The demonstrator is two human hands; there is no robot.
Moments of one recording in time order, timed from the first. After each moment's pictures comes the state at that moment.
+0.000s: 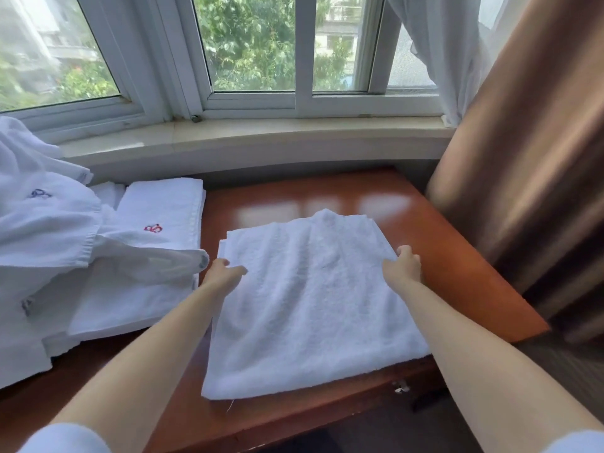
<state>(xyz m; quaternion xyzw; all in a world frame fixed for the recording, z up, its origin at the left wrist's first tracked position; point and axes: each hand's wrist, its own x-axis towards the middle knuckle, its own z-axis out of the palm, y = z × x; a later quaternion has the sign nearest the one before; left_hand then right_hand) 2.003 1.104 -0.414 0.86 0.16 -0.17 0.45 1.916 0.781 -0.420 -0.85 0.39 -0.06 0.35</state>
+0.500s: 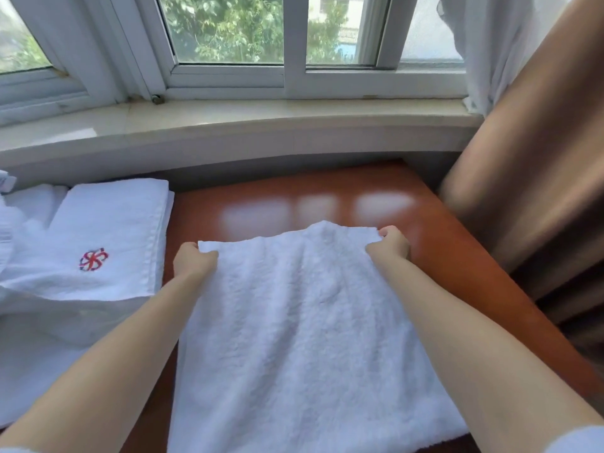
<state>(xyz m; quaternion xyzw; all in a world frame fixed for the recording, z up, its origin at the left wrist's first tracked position) 2.125 1.079 -0.445 0.88 0.20 -0.05 0.42 2.051 0.752 -0.444 -0.82 0.41 -0.06 0.39</state>
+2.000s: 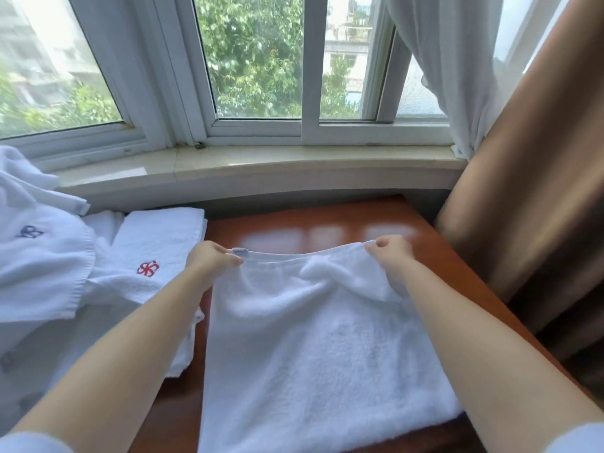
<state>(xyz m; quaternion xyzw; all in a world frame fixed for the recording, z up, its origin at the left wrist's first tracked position) 2.089 1.099 -0.350 0.90 0.11 -0.07 0.43 2.023 0.775 -0.368 -0.82 0.32 -0.07 0.46</state>
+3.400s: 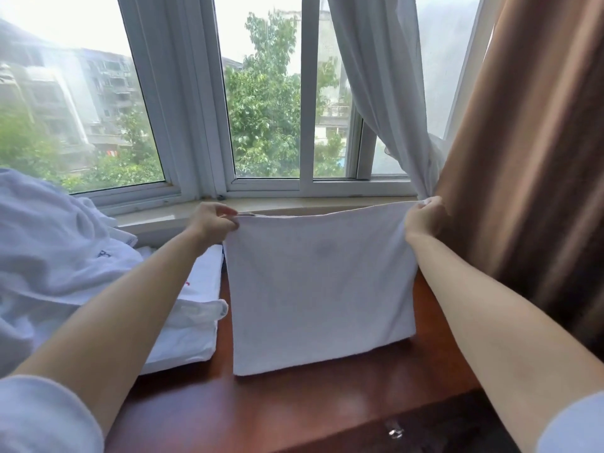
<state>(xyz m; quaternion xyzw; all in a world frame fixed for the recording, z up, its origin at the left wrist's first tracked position) 2.002 1.130 -0.187 0.86 -0.07 0.04 0.51 1.928 0.772 -0.197 -0.75 0.38 -0.42 0.35</state>
